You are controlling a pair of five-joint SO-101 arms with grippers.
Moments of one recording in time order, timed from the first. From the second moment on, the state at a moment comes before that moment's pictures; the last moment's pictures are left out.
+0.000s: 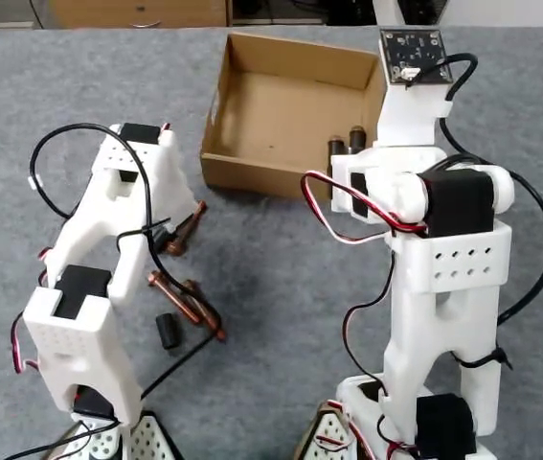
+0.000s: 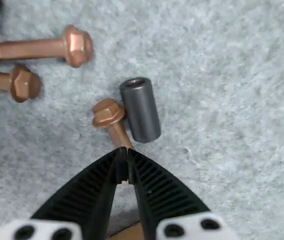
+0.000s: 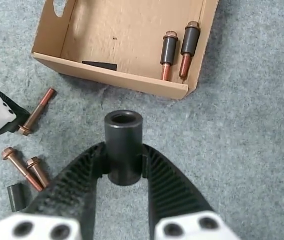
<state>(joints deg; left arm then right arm) 5.3 18.5 -1.5 75.8 131.3 -10.2 -23.0 -10.2 100.3 -13.5</state>
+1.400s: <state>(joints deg) 6.6 14.2 -4.3 79.0 120.6 -5.5 -23.0 -10.2 100.0 -13.5</state>
